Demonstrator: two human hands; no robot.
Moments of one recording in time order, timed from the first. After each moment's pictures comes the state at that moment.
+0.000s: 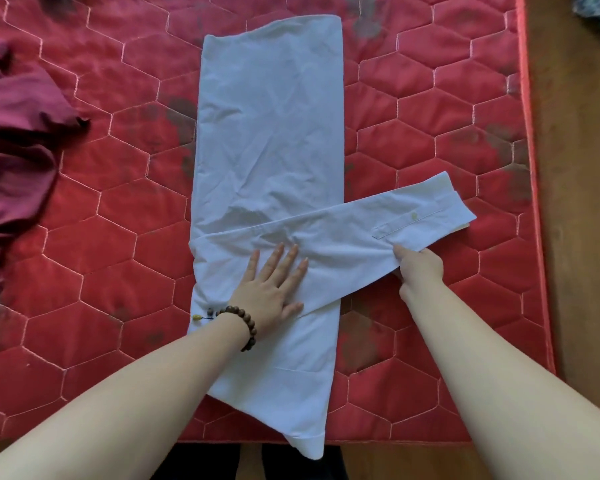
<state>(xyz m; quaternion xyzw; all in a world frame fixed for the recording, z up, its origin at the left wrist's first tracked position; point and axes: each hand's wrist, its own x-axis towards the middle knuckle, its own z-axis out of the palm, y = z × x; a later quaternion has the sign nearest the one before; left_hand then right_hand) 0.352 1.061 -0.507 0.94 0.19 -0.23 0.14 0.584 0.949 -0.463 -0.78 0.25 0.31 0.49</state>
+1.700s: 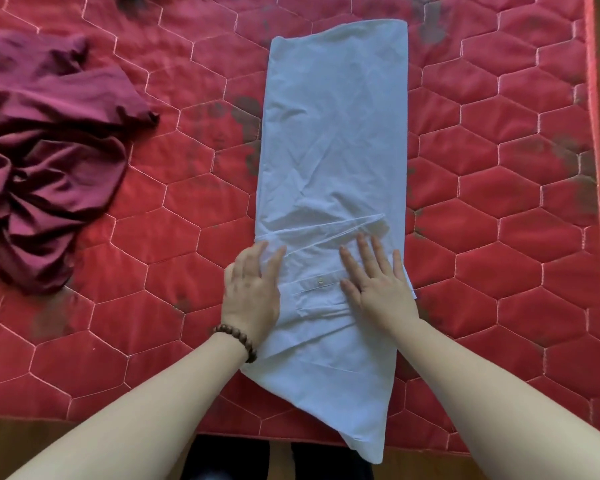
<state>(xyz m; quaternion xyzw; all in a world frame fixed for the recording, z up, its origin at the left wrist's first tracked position) 0.272 1.100 -0.468 0.90 0.40 0.06 0.16 0.473 0.978 -0.505 -0.80 -0.55 0.22 -0.08</state>
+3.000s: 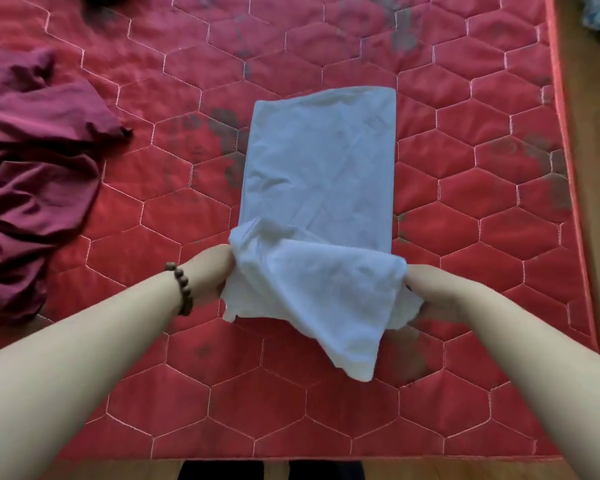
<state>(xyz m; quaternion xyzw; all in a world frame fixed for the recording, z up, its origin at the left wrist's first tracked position) 0.291 1.189 -0.445 0.49 0.53 -0.09 0.68 0.539 0.981 -0.420 -0.70 -0.06 0.68 0.22</state>
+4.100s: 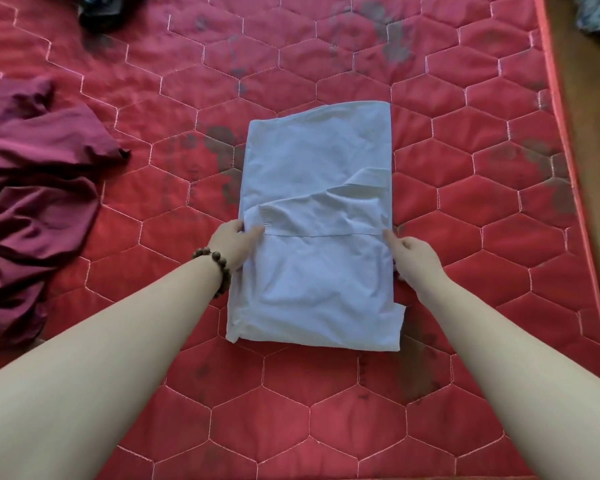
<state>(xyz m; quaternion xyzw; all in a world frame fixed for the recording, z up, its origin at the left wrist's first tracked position) 0.341 1.220 -0.473 0.61 0.56 -0.02 0.55 0.551 1.020 -0.456 -0.88 -0.09 0.39 0.26</state>
